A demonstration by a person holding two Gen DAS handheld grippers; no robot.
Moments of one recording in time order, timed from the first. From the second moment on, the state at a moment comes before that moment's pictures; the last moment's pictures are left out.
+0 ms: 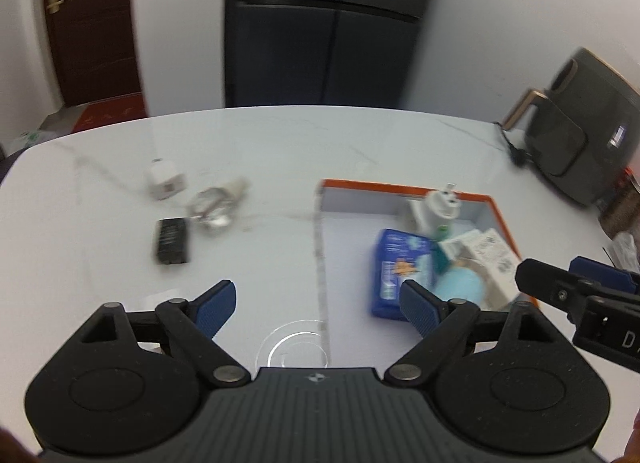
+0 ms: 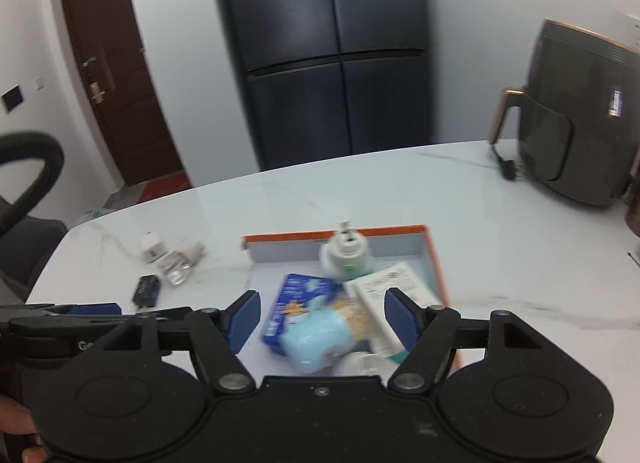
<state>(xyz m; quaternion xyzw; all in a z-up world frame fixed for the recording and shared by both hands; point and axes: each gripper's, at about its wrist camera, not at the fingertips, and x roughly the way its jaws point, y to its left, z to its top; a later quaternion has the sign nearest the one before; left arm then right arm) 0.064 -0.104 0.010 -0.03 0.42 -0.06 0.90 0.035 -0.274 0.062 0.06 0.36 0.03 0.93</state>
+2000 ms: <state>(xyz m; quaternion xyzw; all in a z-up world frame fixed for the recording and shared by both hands) 0.098 0.048 0.000 -0.05 0.43 0.02 0.90 0.070 -0.137 0.029 0.03 0.40 0.10 0.91</state>
